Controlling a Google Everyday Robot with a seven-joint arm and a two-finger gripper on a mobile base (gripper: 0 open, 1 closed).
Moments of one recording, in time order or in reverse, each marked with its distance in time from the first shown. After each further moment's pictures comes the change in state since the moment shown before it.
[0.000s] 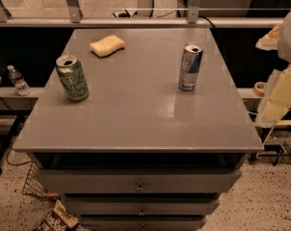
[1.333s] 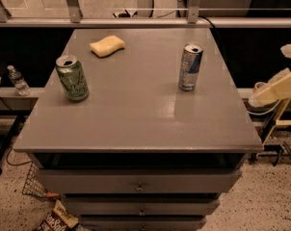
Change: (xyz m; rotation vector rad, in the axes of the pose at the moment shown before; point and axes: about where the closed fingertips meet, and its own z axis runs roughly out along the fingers) arm 0.050 -0.071 0.050 0.153 -0.400 0.376
